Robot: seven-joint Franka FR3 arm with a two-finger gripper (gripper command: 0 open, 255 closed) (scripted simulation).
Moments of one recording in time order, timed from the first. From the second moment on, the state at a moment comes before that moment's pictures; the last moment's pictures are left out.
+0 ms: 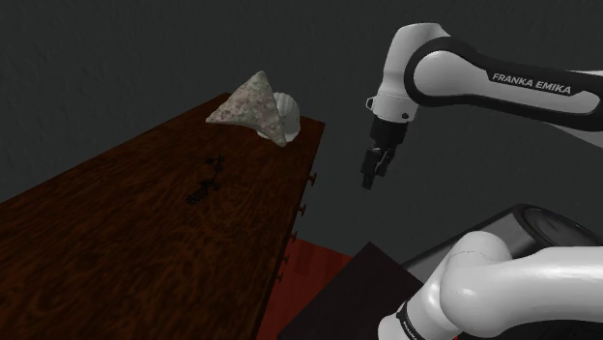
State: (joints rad) arm 0.02 -0.74 -0.05 -2.43 -0.02 1.52 -0.10
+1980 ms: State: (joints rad) arm 0.16 0.26 0.18 -1.69 -0.01 1.82 0.30
